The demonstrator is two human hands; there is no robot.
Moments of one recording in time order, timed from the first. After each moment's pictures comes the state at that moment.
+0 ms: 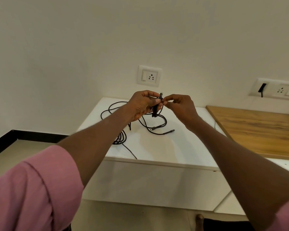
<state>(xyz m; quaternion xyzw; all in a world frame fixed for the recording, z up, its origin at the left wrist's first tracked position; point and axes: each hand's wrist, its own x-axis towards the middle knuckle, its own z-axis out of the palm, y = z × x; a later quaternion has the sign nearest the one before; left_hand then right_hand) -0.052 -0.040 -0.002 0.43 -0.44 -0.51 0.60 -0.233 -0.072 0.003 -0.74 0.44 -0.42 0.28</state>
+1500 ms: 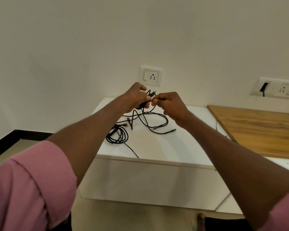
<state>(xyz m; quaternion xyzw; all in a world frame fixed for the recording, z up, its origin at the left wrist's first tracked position) -0.031 -0.036 0.025 0.62 -0.49 -0.38 0.49 -0.204 -0.050 0.018 -0.78 0.38 -0.36 0.34</state>
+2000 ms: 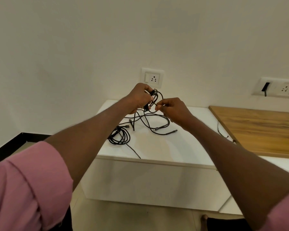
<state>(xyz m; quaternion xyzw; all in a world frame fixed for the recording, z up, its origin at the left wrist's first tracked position) -0.042 -0.028 0.033 0.63 -0.54 -0.31 0.48 -0.217 -0.051 0.010 -0.79 0.42 -0.32 0.31</state>
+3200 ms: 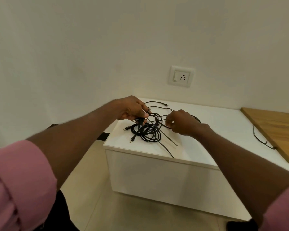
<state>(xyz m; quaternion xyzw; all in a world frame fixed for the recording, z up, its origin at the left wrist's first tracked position) 0.078 0.049 0.009 0.67 -0.47 -0.45 0.36 -0.138 -0.044 -0.034 -0.91 0.40 -0.06 0.05</state>
